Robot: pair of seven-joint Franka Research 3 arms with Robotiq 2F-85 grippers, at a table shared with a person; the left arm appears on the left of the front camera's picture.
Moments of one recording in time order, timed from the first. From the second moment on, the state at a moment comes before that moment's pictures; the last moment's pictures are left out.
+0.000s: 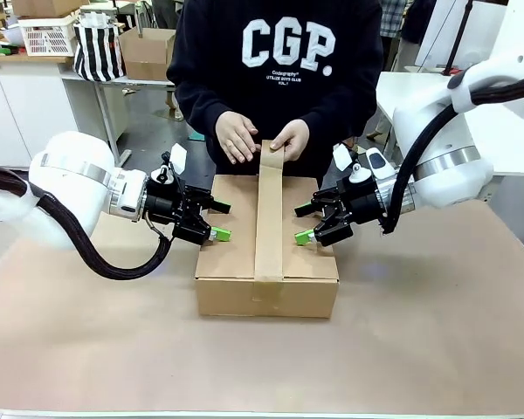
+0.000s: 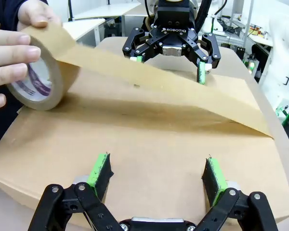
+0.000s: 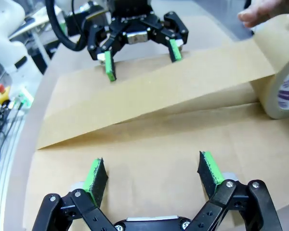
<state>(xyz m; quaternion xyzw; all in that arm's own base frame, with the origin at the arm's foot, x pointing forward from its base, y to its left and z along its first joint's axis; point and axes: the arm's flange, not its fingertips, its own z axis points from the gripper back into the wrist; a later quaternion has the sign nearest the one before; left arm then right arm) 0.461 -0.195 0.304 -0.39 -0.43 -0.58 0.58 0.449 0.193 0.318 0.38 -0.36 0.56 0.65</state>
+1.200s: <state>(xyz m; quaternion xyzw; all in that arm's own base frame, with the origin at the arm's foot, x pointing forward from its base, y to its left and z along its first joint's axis) 0.461 -0.194 0.304 -0.39 -0.43 -0.58 0.58 0.449 0.193 0.318 0.38 -0.36 0.56 0.65</state>
